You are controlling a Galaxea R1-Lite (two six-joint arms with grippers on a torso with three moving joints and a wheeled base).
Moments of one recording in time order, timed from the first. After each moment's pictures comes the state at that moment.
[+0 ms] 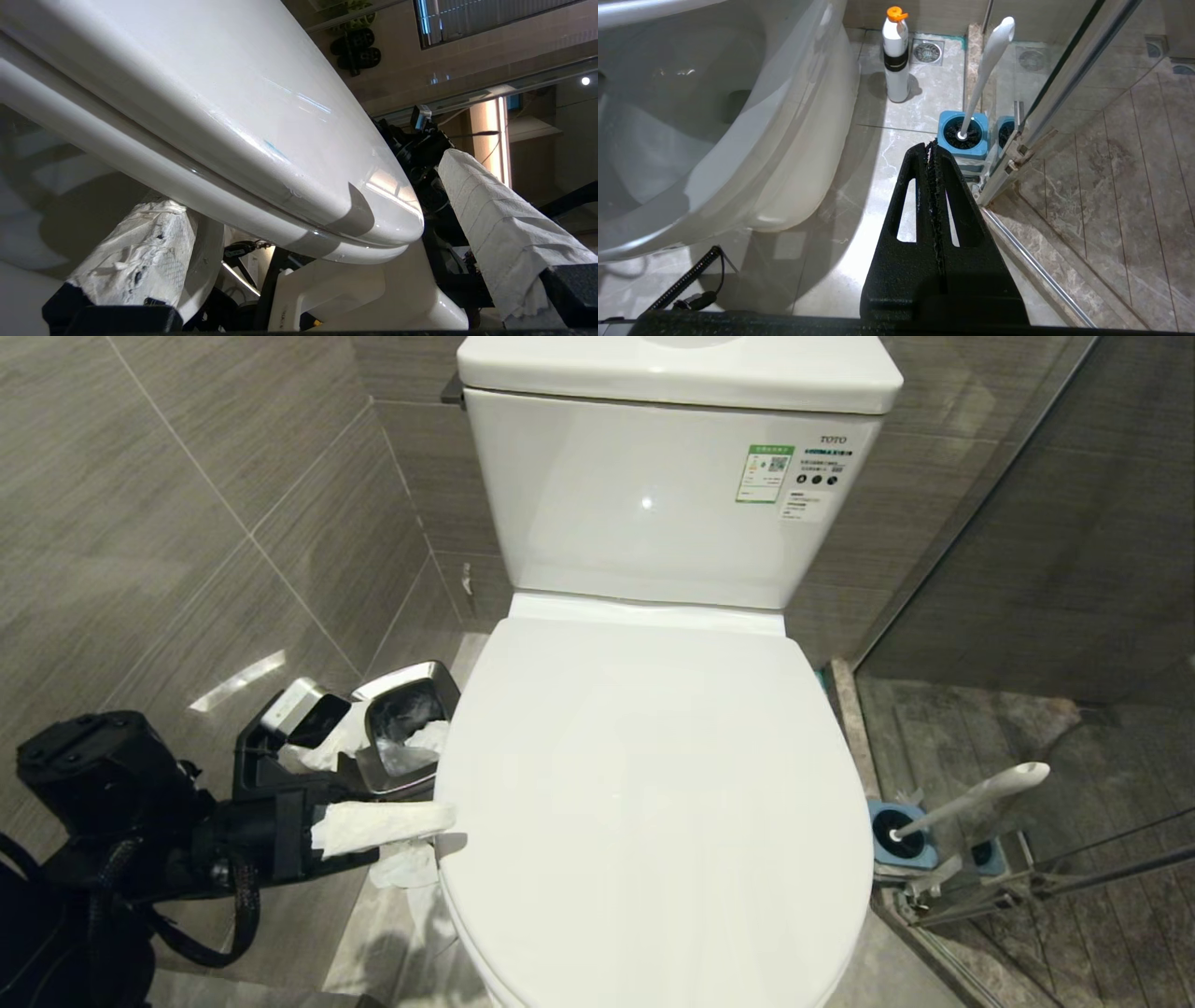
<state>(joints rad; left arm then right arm) -0.16 1.76 -0.39 -1.52 -1.29 -0.89 0.00 0.00 0.00 0.00 -0.02 0.07</state>
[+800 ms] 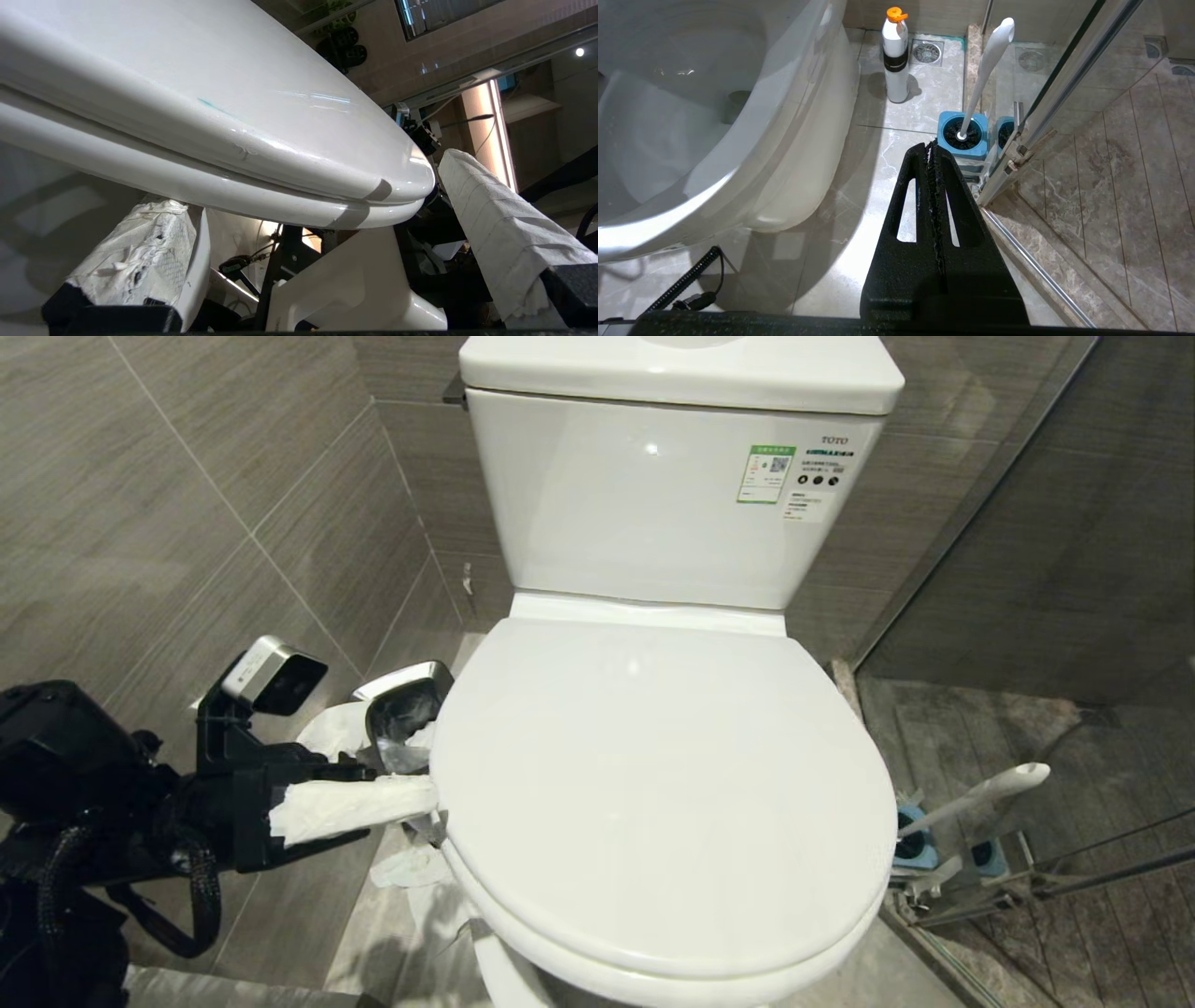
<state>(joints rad) -0.19 1.67 -0.43 -1.52 -1.29 -0.92 0.00 0.00 0.00 0.00 -0.02 0.07</state>
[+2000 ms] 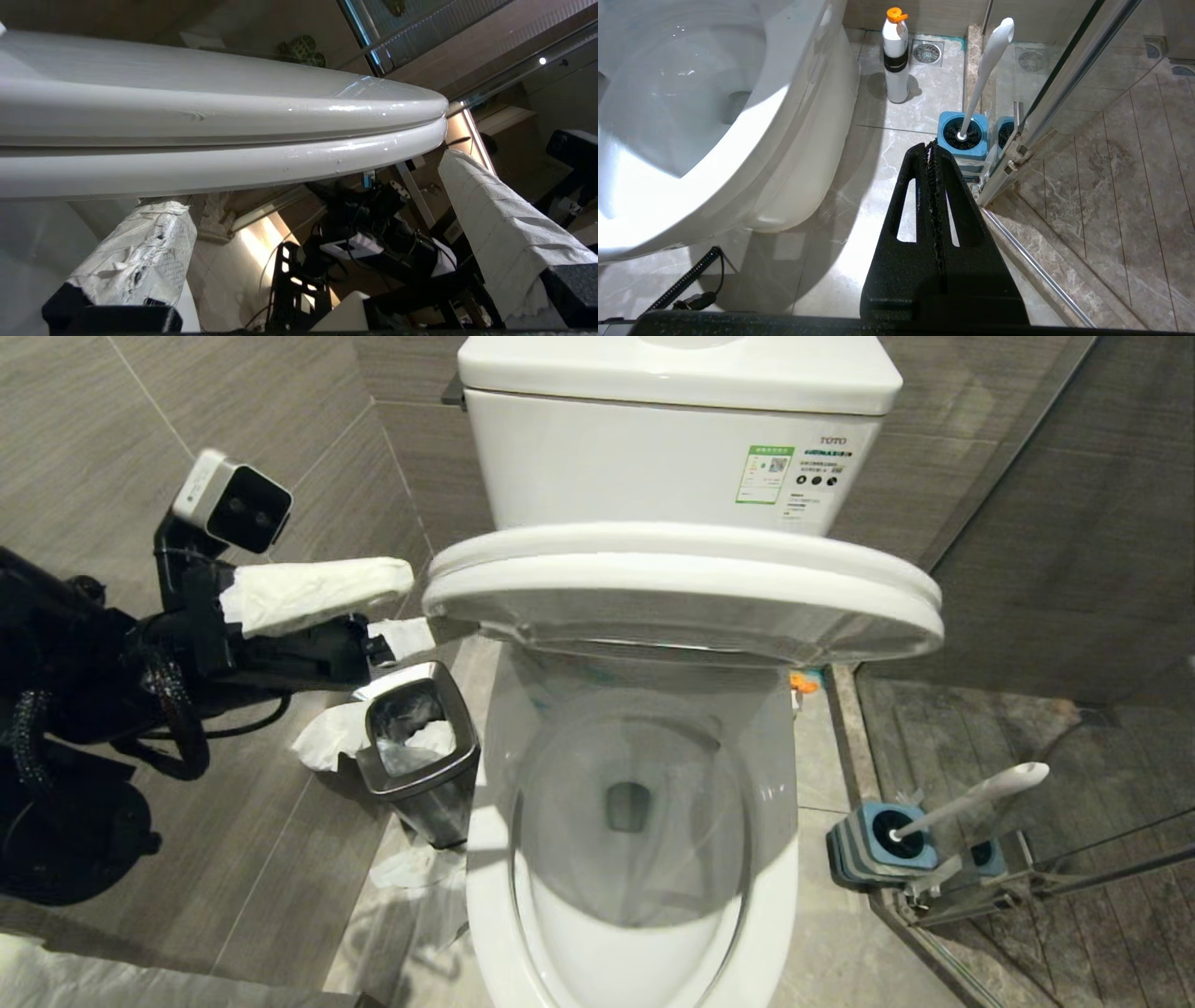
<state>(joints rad) -0.20 1.66 -0.81 -1.52 -1.21 -1.19 0.00 0.00 0.00 0.00 -0.02 0.08</state>
